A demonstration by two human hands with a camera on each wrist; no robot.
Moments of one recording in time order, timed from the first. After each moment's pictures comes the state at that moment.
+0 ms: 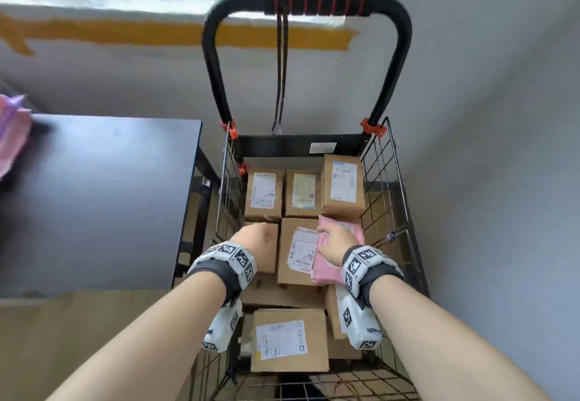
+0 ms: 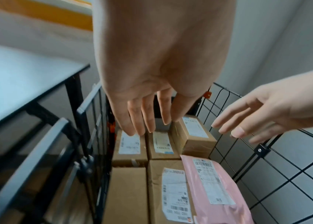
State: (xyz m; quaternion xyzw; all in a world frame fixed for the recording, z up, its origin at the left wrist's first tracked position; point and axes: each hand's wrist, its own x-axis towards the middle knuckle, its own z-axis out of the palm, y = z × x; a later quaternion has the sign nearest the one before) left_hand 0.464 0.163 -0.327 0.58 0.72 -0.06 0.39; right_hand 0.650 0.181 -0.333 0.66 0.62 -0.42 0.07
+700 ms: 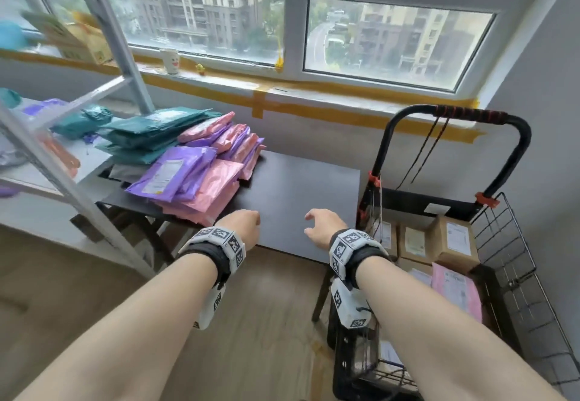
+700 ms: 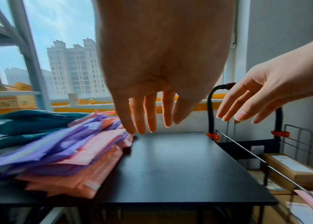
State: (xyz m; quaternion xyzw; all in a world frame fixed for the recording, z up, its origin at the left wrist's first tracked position) left_hand 0.107 -0.088 -0.165 0.57 0.80 -0.01 0.16; right_hand 0.283 -0.002 -0.177 0.52 0.81 -0.26 0.02
